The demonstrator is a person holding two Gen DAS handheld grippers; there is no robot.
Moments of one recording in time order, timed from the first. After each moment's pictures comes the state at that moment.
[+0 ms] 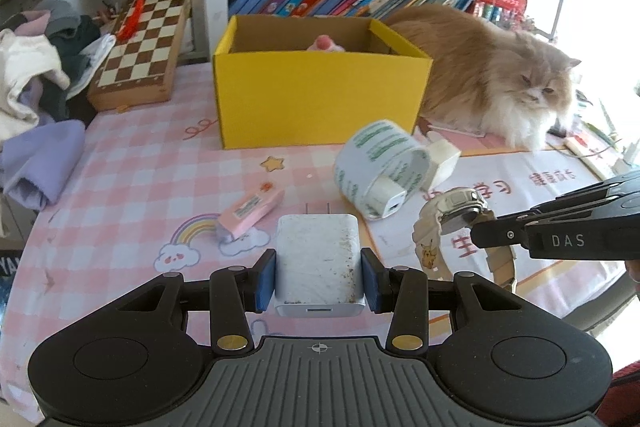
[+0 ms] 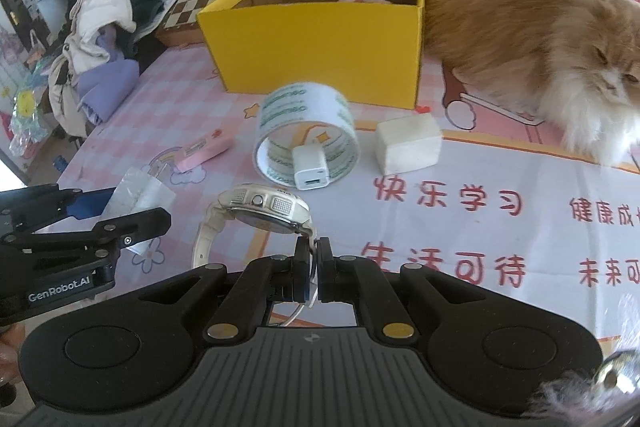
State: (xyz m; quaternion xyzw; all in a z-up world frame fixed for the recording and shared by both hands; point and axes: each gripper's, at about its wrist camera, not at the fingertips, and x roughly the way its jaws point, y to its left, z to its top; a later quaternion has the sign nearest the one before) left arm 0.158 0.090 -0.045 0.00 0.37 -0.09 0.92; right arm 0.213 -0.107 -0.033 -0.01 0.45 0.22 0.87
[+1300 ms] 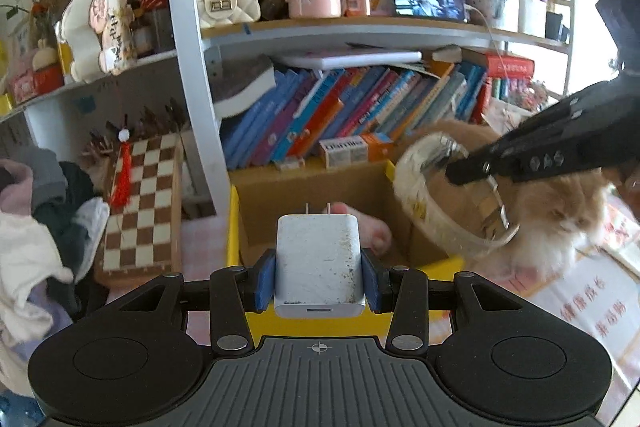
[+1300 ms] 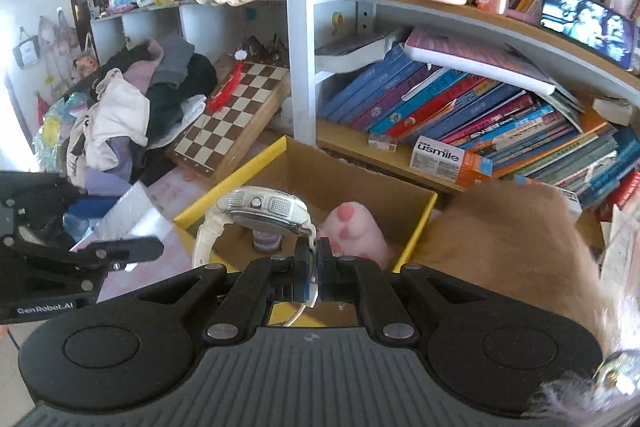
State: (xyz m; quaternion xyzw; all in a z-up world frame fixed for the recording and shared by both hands) left arm 0.298 0.082 0.068 0.06 0.28 -0.07 0.96; right arm 0.394 -0.106 0.106 -0.10 0.33 0.32 0.88
